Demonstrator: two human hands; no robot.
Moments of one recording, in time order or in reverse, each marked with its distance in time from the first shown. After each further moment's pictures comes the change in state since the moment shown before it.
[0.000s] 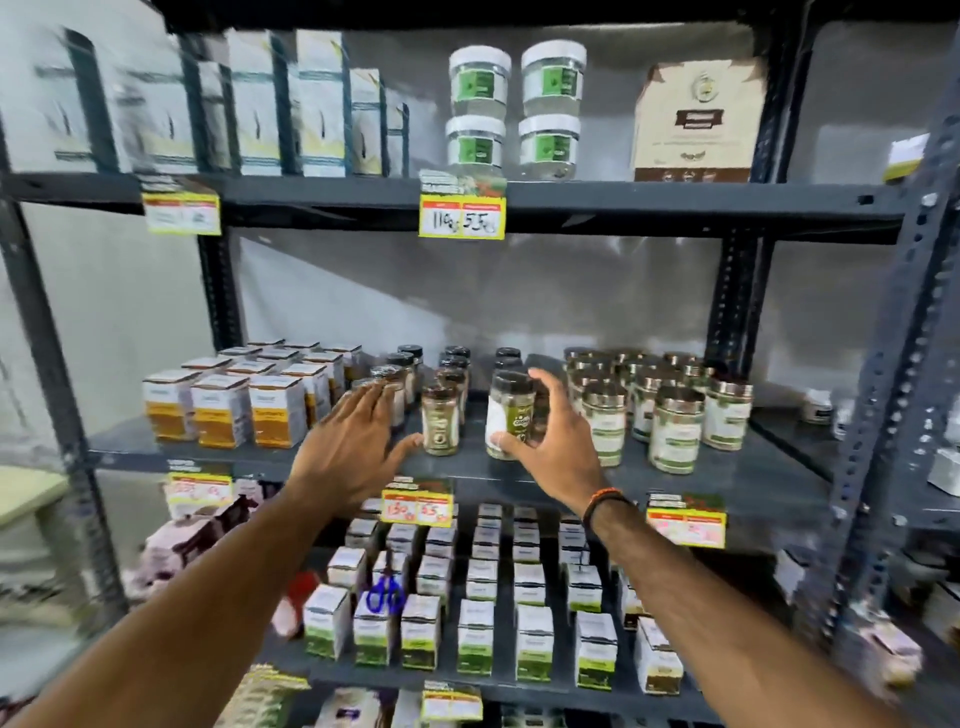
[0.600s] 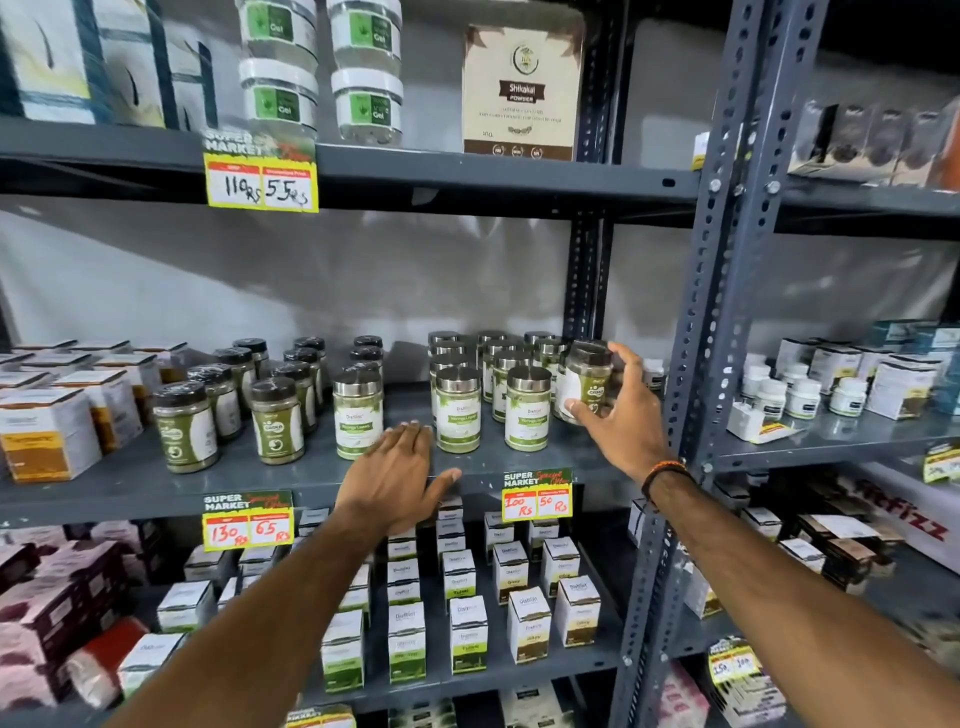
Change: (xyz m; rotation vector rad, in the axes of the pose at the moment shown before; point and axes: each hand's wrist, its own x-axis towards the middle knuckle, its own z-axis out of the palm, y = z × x) left_hand 0.042 0.213 0.061 -0.126 -0.103 0.262; right_hand -0.027 0.141 -0.206 -0.240 0.269 0.237
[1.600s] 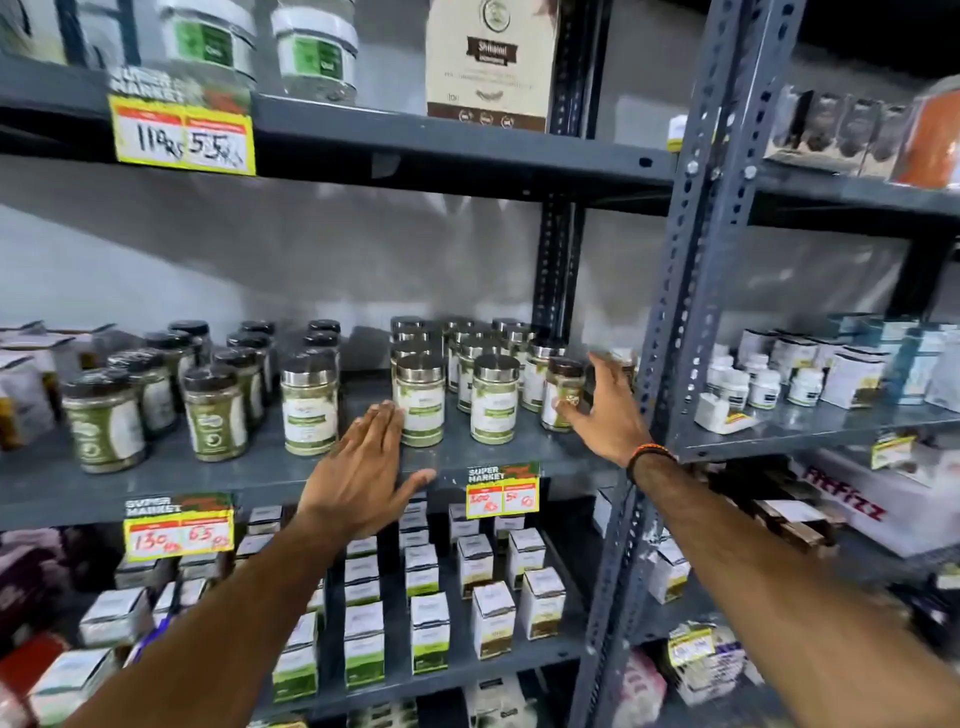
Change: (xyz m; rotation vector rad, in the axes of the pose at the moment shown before) left_hand 0.016 0.003 0.034 -0.081 0.019 0.039; right_hand 0.022 0.045 -0.003 -0.237 -0.188 0.103
